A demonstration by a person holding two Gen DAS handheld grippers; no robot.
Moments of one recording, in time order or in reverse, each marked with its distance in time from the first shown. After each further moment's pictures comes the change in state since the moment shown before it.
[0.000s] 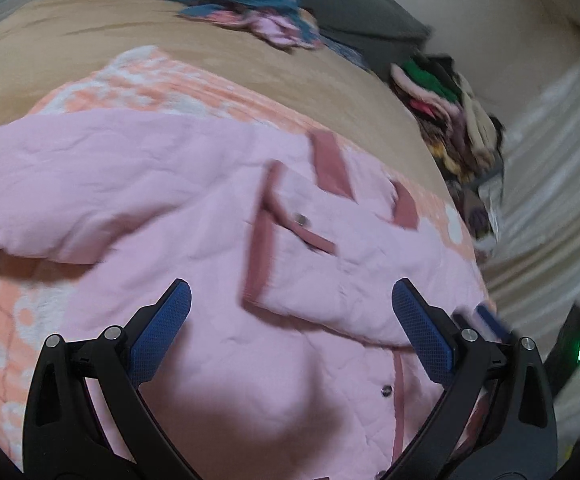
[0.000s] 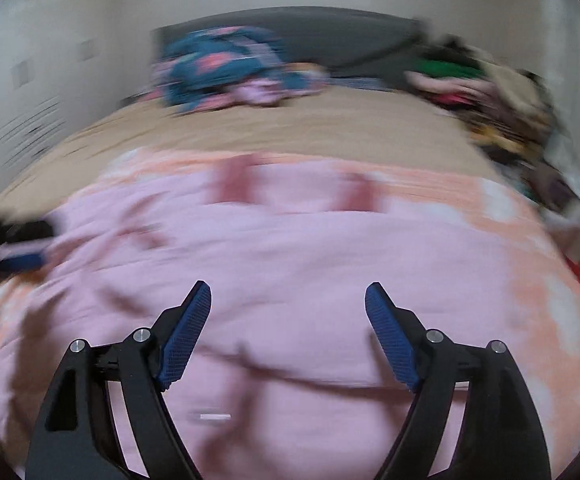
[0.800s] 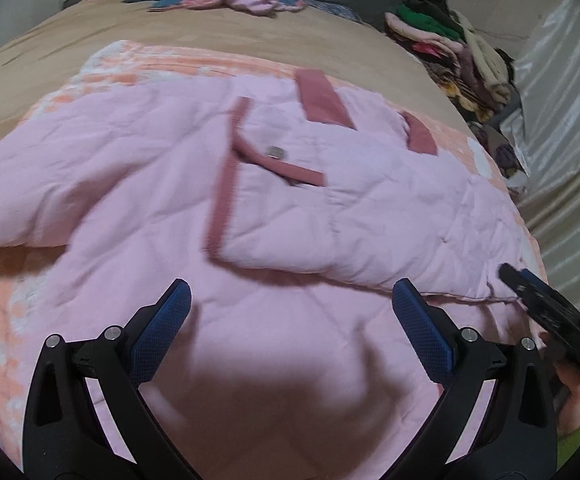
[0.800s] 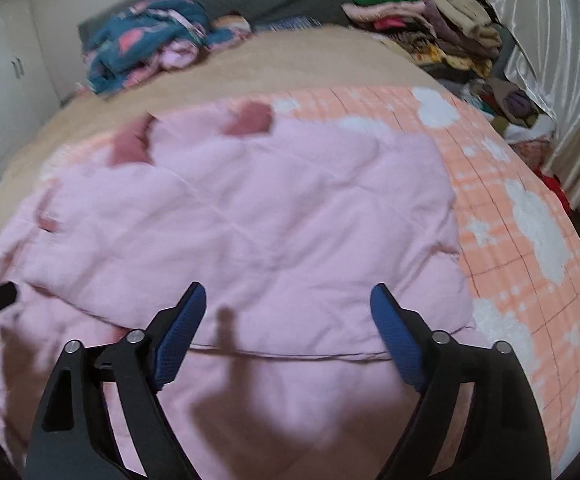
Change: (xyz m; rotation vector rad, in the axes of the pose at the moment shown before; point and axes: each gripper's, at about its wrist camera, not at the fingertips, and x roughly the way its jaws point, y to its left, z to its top) left arm 0.027 -0.019 -0.031 0.134 0.094 0.143; right arm 0.009 -0.037 -0.024 0.116 0.153 0.048
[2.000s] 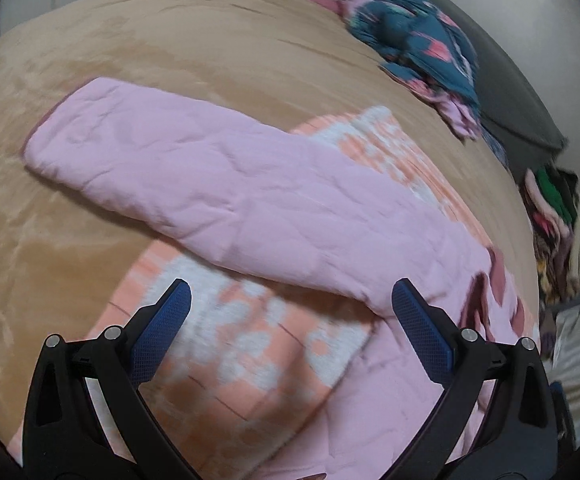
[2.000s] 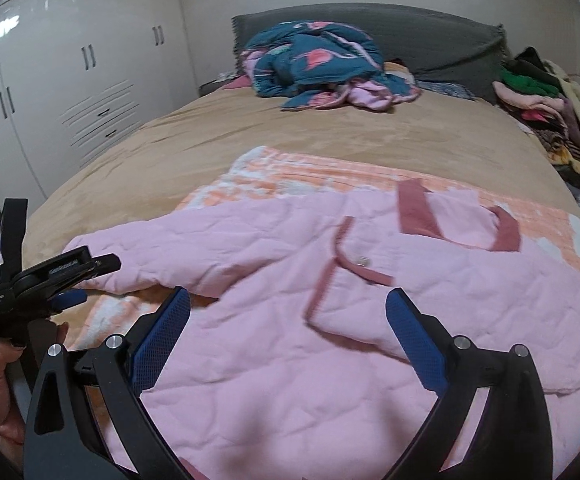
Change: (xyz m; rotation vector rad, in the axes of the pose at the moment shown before) left arm -0.124 0.233 -0.017 -0.612 -0.189 0.240; right arm -0.055 0.289 0.007 -0.347 -0.080 0.304
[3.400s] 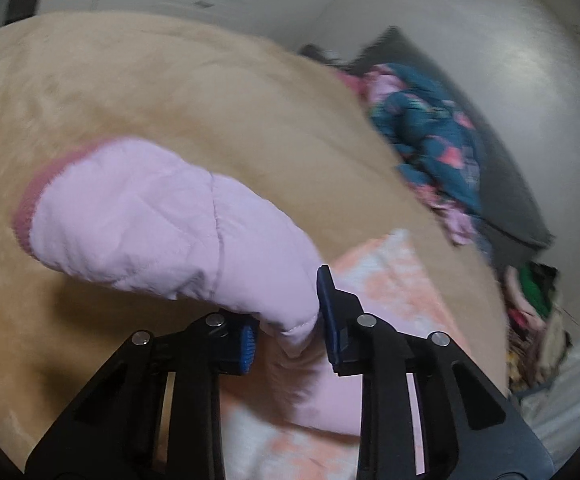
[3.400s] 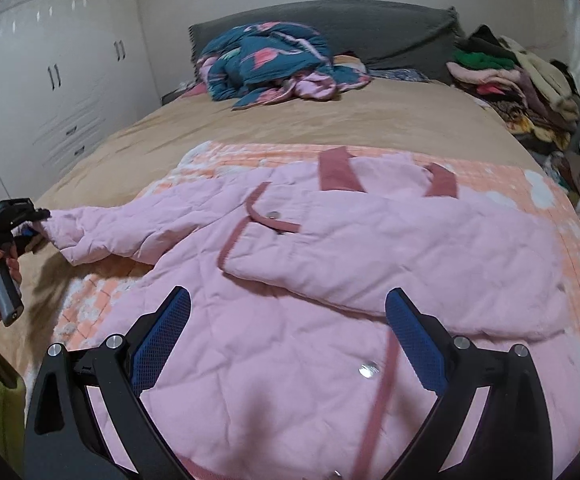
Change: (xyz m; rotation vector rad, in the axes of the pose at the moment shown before) left arm -0.026 0.058 0.076 -0.154 -0.244 -0.128; right arm -0.053 -0.096 -0.071 0.153 -0.034 -0.116
